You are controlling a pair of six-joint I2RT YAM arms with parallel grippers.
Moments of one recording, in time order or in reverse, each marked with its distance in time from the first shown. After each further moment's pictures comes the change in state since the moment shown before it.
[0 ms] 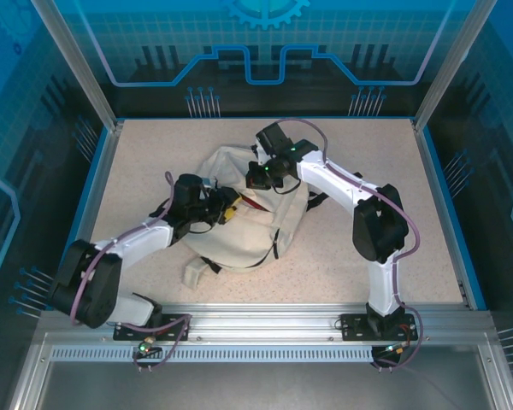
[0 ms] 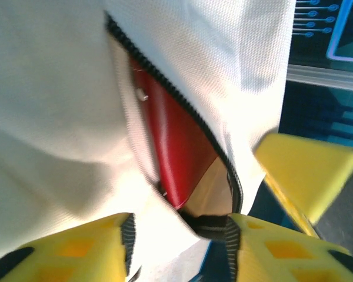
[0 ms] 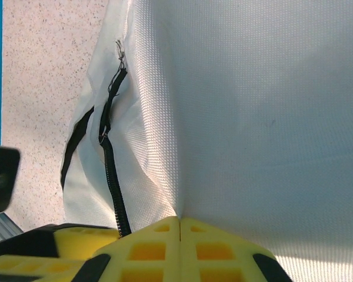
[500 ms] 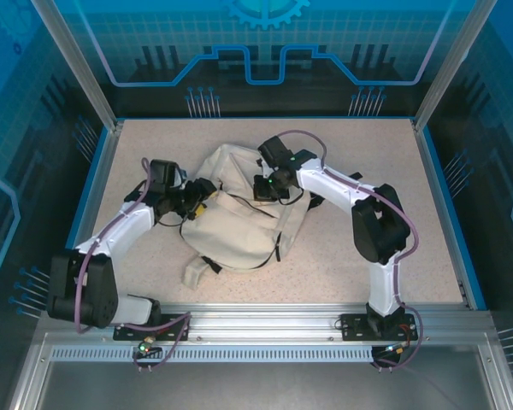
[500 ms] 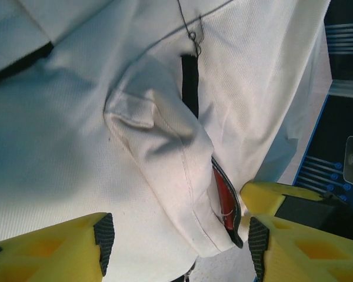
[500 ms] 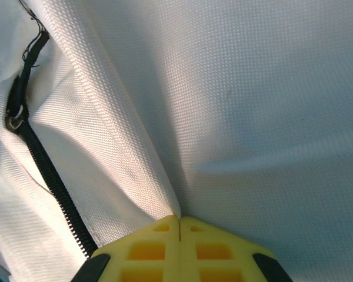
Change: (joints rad) left arm 0.218 0.011 0.195 -0.438 0.059 0.346; right arm 0.001 -0.030 -0.150 0.006 0.080 -0.024
